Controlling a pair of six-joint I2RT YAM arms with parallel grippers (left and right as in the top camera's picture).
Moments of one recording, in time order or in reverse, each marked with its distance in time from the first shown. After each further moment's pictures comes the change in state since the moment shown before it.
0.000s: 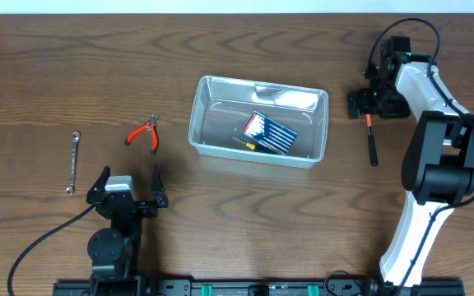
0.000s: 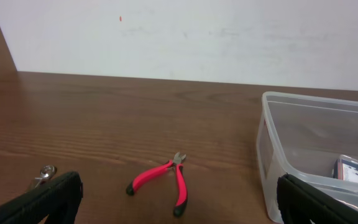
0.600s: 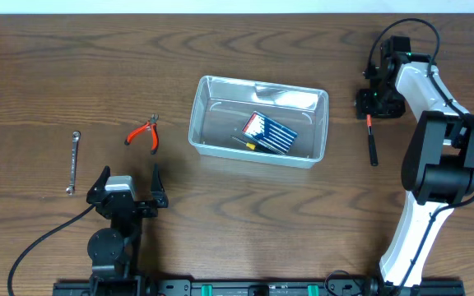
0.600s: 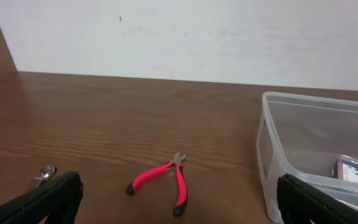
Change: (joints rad) left arm 0.000 0.000 0.000 0.000 0.000 0.000; right arm 0.000 0.000 0.000 -0.002 0.012 -0.019
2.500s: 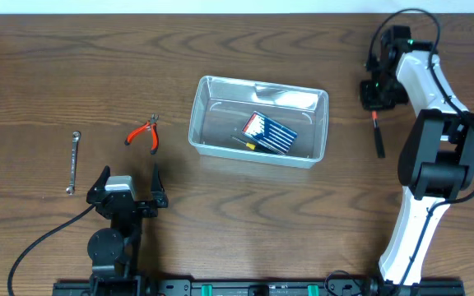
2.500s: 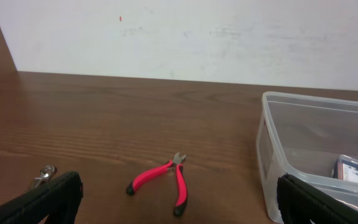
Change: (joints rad) left arm 0.000 0.000 0.000 0.000 0.000 0.000; right arm 0.011 0.045 0.208 -0.169 0.029 0.000
